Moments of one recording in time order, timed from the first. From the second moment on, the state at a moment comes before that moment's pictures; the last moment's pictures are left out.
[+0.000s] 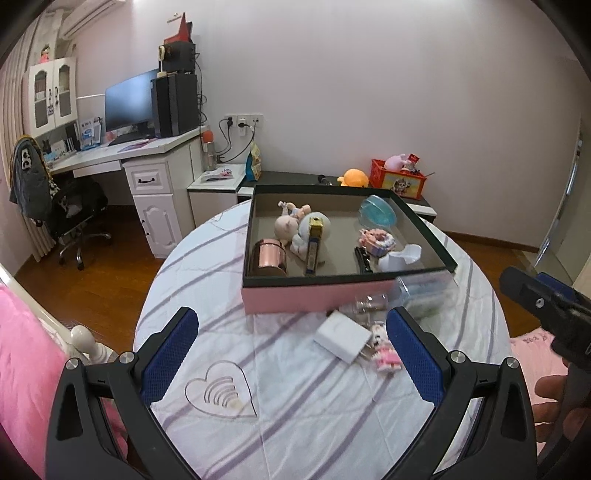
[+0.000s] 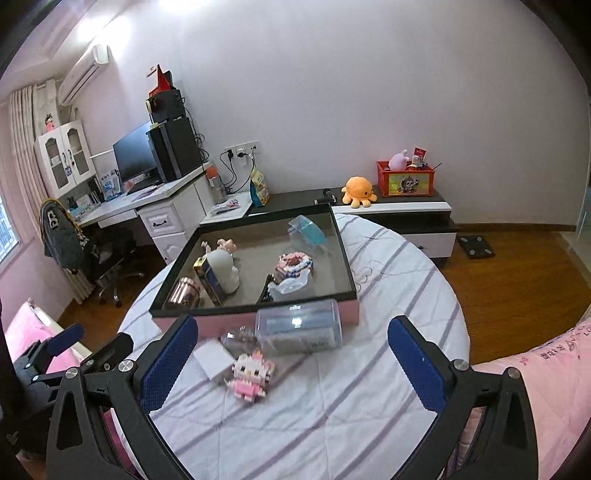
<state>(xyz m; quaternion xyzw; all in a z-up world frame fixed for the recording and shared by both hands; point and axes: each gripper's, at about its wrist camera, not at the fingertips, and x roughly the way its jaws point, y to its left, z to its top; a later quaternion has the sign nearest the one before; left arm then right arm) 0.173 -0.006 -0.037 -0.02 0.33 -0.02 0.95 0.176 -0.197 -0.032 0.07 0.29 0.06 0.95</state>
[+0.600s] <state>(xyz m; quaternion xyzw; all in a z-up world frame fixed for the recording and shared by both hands) 0.148 -0.007 -0.031 -0.02 0.32 -0.02 0.95 0.154 -0.195 -0.028 0.06 0.29 0.06 0.95</state>
